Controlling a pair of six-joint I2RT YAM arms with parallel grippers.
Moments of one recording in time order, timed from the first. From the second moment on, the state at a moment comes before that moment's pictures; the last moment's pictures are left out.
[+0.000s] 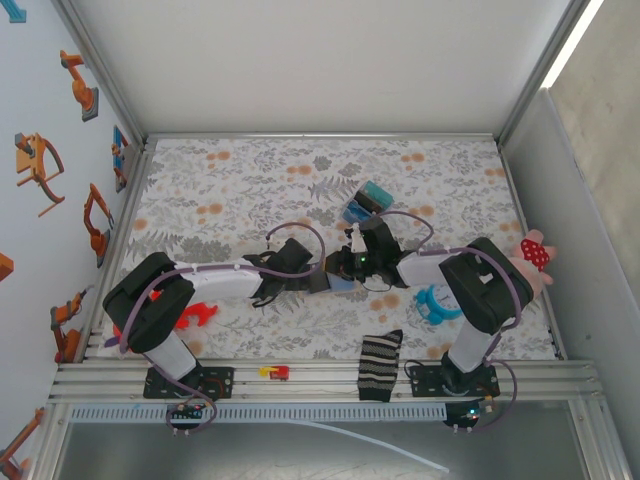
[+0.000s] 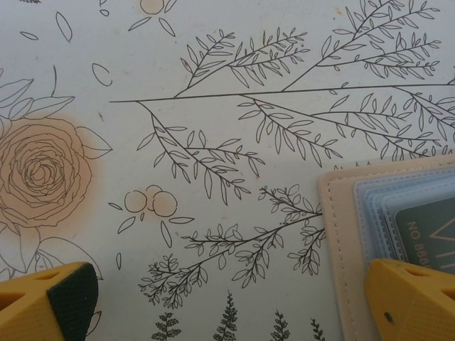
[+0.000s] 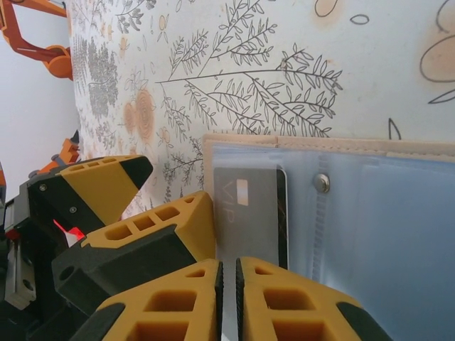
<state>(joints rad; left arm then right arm) -0.91 1.64 0.79 -0.30 -0.40 -0.73 0.61 1.72 0.69 0.30 -0.63 0.90</state>
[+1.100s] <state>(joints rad) -0.91 1.64 0.79 -0.31 -0.41 -0.73 0.61 1.73 0.69 0.25 -0.59 0.87</state>
